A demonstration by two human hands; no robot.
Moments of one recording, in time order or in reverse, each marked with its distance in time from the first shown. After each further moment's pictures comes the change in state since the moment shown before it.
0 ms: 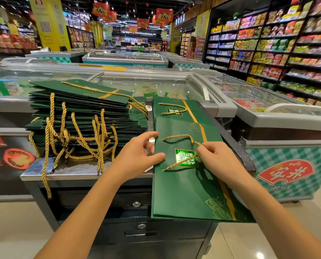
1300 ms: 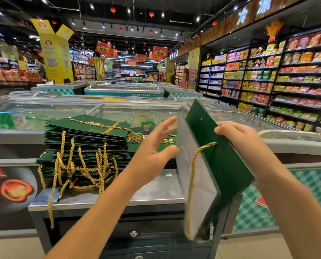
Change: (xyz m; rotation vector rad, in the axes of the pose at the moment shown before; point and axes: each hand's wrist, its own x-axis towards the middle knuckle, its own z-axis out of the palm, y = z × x) left_hand 0.006 0.104 -0.018 -0.420 -0.026 0.306; right_hand -0.047 -0.102 -0.108 0.639 0.110 -0.038
